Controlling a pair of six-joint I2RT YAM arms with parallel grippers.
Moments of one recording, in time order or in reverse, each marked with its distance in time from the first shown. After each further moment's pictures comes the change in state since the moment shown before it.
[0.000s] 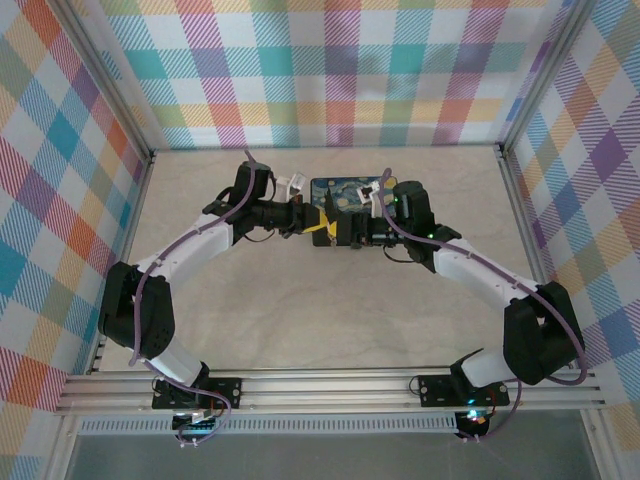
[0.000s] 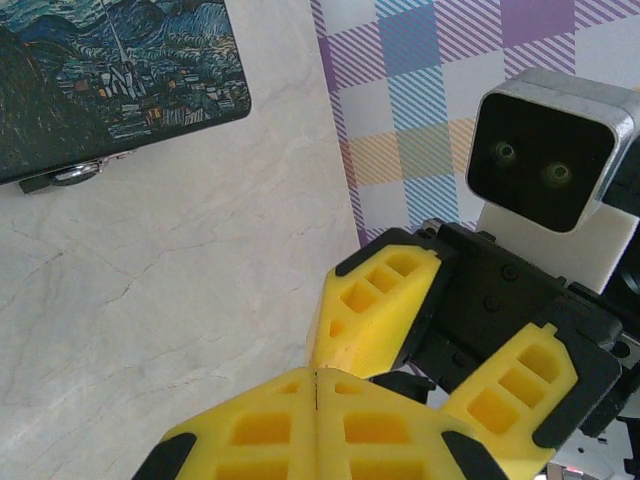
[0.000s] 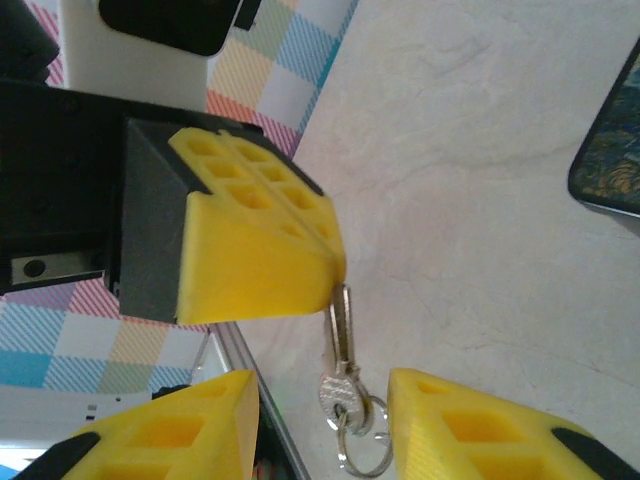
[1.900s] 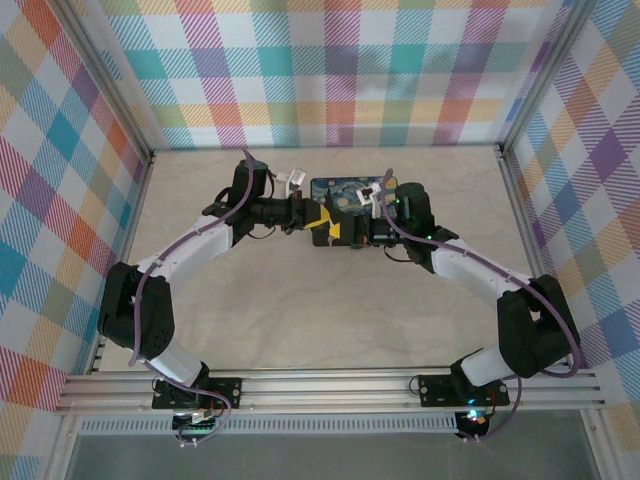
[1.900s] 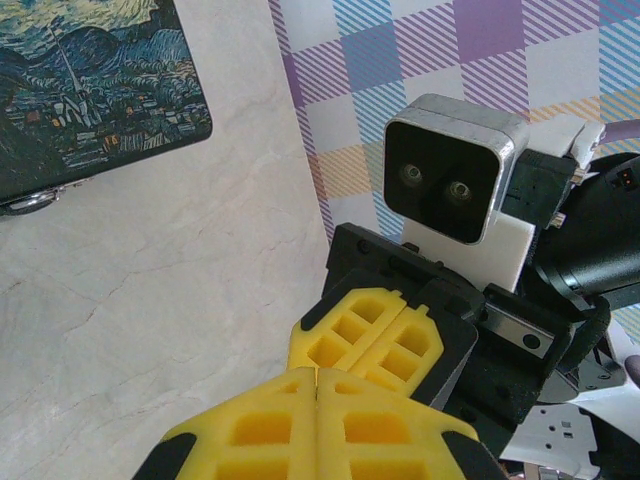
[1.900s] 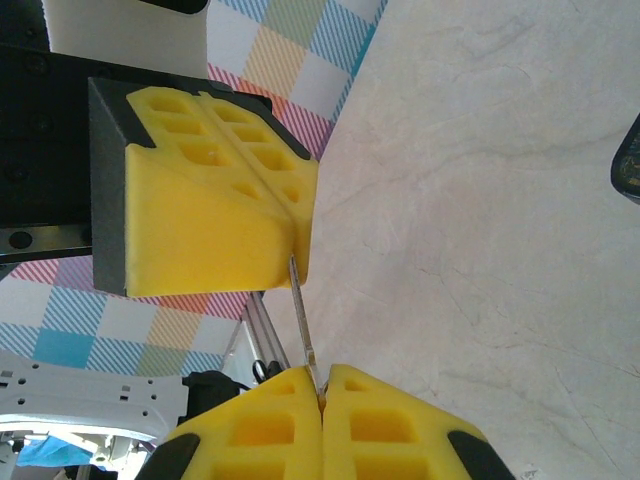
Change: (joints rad) left arm 0.013 -0.004 -0.022 0.123 0.033 -0.073; right arm -0.033 0.038 -0.039 0.121 -0.092 0.052
